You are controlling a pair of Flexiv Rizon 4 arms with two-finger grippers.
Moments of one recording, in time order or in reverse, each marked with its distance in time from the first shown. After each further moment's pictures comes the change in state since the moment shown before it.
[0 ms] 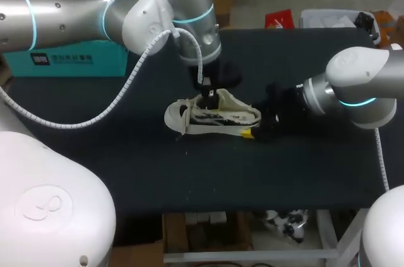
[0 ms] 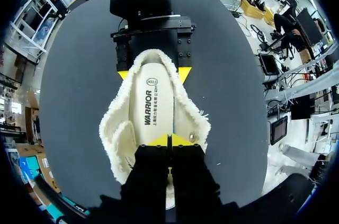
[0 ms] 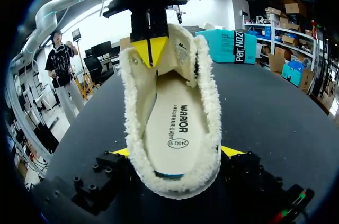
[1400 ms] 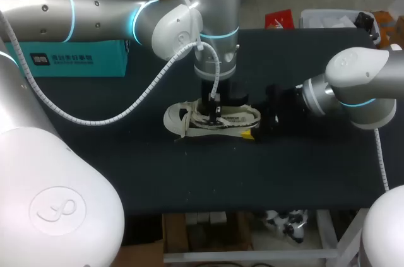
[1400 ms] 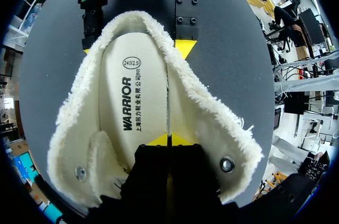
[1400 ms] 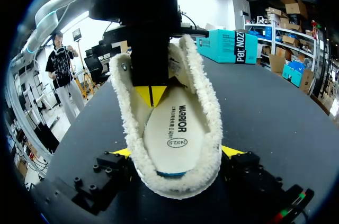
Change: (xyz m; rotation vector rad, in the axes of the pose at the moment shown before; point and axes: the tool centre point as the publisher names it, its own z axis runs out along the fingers) left arm 0.017 0.012 0.053 -0.170 0.091 -0.024; right arm 0.002 0.000 0.001 -0.001 0.002 -0.002
